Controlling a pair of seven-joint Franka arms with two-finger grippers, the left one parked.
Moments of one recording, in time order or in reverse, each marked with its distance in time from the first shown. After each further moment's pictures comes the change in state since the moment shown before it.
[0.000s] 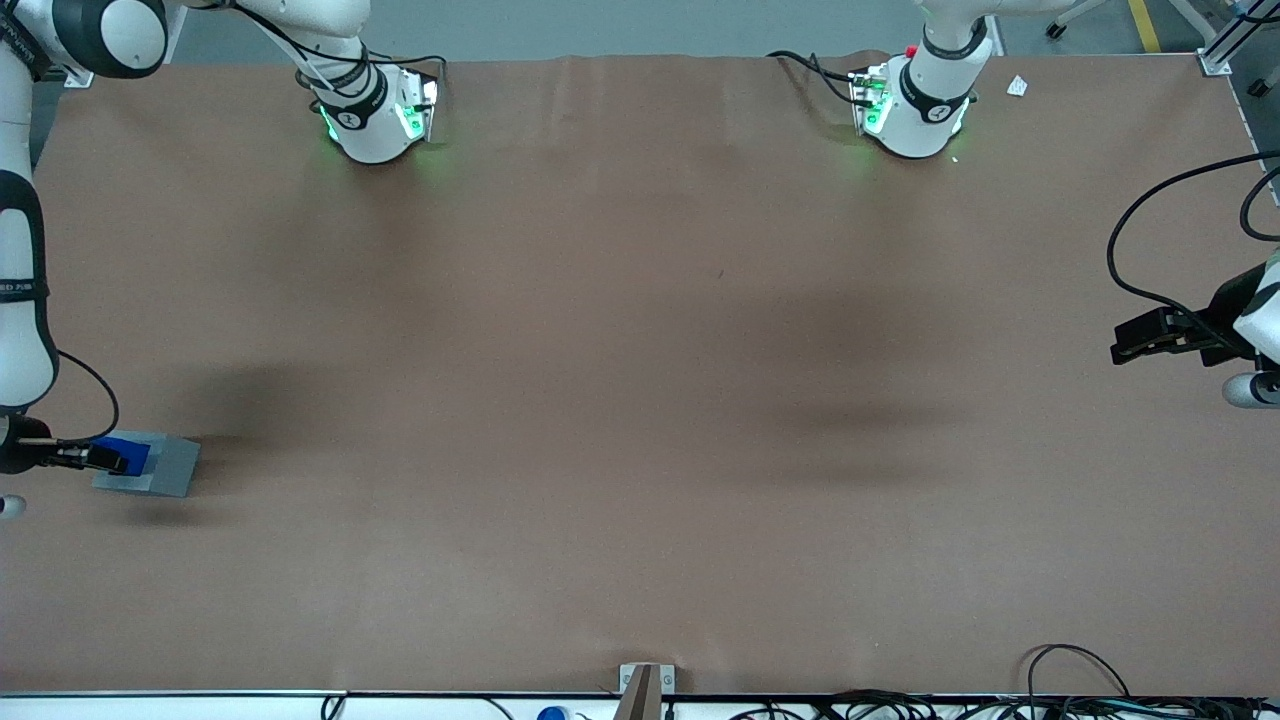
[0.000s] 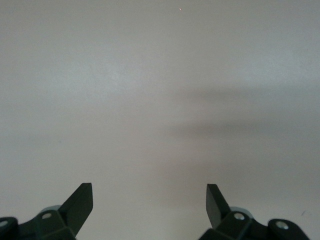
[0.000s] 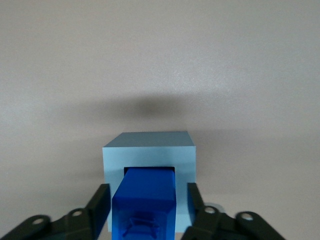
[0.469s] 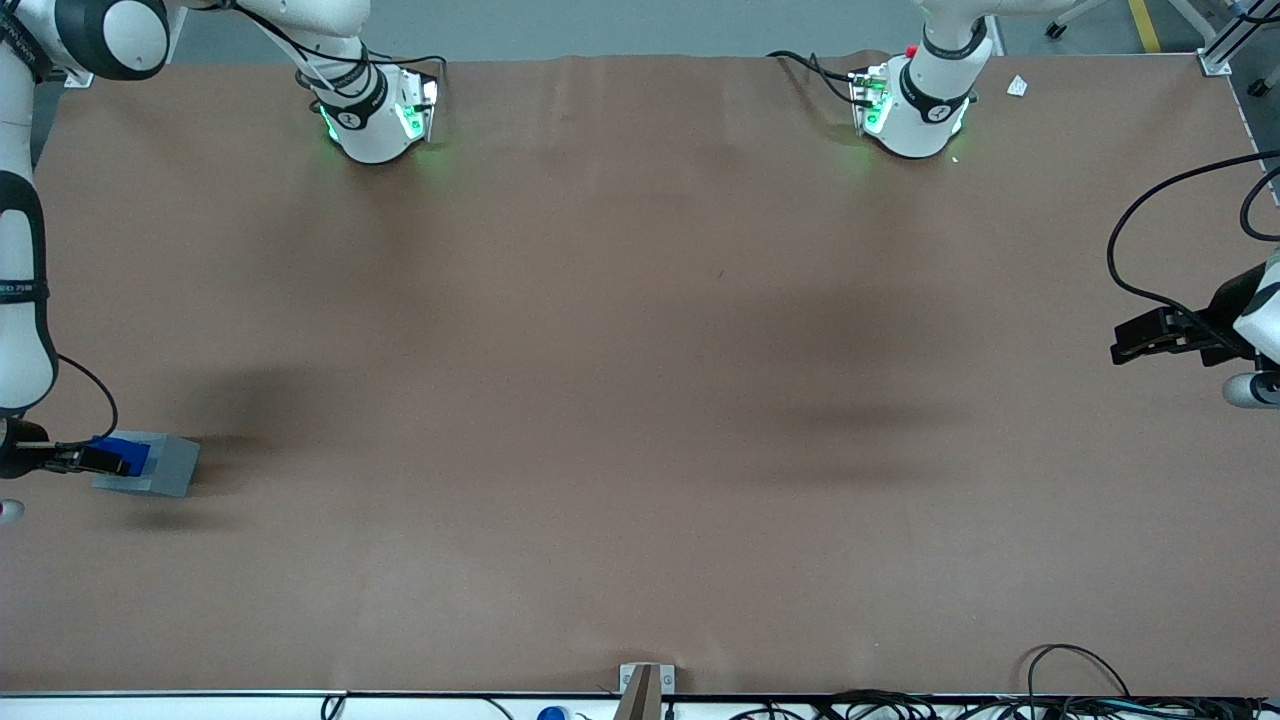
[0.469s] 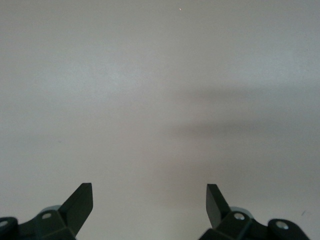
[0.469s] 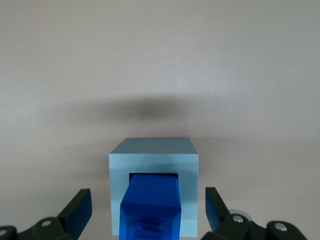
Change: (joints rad) arm 0.011 -0.002 0.009 0.030 -0.023 -0.012 -0.005
